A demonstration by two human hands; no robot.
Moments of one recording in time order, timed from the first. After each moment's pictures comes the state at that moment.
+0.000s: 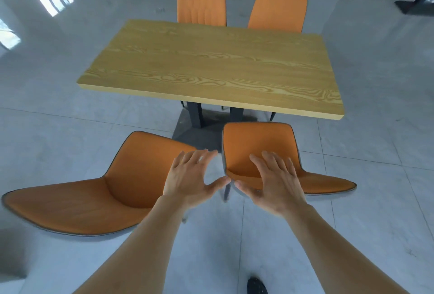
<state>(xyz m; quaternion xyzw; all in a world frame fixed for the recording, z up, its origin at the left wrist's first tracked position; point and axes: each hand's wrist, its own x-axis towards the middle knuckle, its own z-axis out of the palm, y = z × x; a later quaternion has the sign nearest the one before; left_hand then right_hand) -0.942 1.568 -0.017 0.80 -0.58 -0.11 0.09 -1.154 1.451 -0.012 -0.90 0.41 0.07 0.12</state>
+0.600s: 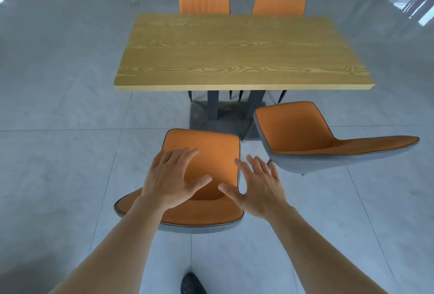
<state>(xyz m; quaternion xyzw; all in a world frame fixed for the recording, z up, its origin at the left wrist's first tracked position) -0.638 1.758 -0.019 0.75 -0.64 -0.13 0.07 -0.875 1.684 -0.019 -0.84 0.50 0.08 0.20</state>
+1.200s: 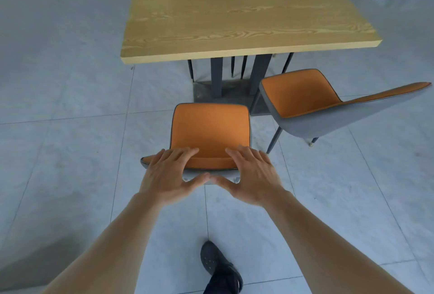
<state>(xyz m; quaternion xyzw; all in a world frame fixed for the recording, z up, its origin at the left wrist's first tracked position) -0.609 1.878 -0.062 0.73 -0.65 -0.17 0.07 -0.837 1.802 -0.051 -0.85 0.47 0.06 0.21</state>
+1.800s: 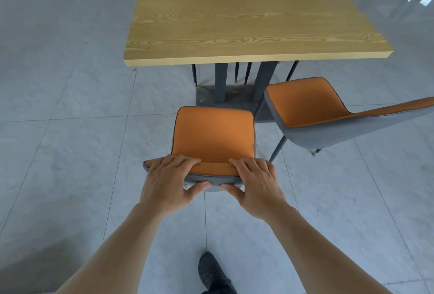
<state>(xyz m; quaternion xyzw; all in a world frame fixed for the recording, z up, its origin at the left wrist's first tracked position) -0.594 1.860 -0.088 0.73 -0.67 -0.10 0.09 -0.831 1.782 -0.097 -0.87 0.46 -0.01 0.16</state>
